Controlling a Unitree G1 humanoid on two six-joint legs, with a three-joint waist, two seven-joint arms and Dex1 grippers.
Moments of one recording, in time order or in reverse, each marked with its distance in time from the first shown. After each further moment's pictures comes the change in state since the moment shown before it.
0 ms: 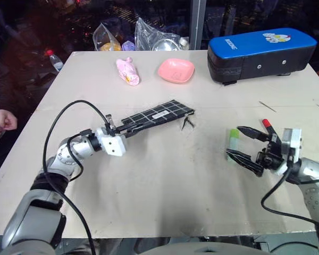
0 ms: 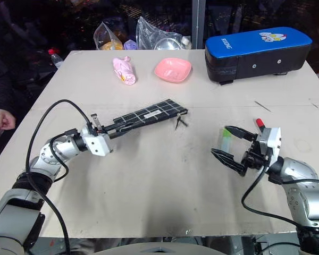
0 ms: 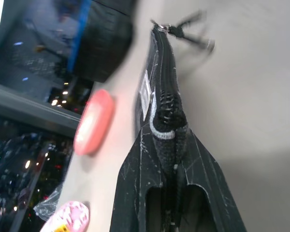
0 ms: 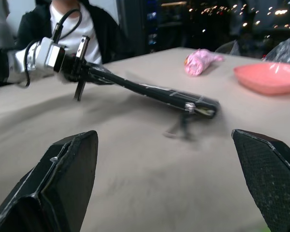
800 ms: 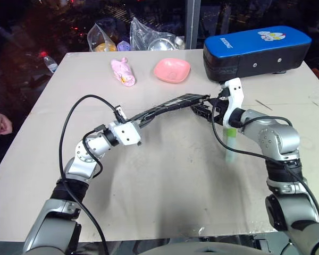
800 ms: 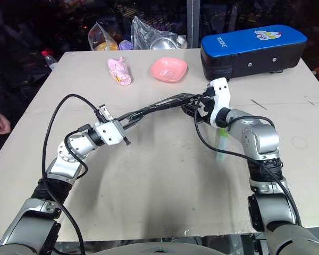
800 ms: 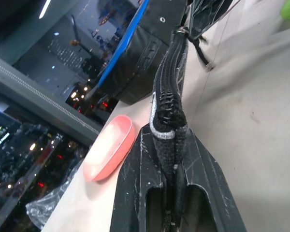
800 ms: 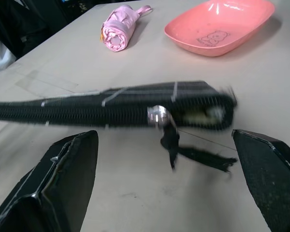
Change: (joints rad) left arm 0.064 -0.140 0.072 -0.276 0.024 0.253 0.024; right arm -0.630 0.272 0.126 0.306 -0.097 0.611 -0.485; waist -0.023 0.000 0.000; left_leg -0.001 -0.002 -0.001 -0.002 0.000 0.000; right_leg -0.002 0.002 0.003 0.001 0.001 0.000
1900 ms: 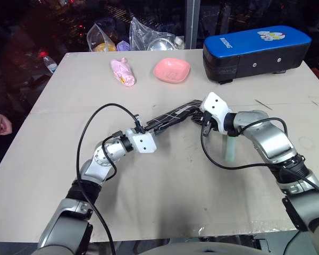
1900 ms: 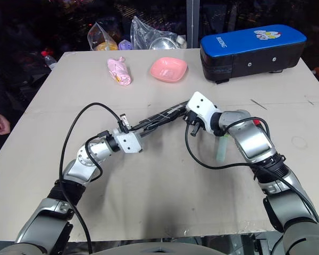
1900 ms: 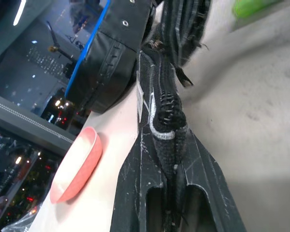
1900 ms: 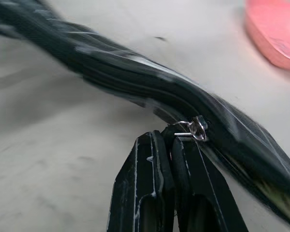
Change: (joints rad) left arm -0.017 -0.115 -0.052 0.040 0.173 -0.025 0.029; right arm -0.020 -0.210 0.377 -0.064 -0.351 -0.267 0.343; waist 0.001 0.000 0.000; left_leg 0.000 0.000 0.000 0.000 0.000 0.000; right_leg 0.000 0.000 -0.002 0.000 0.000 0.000
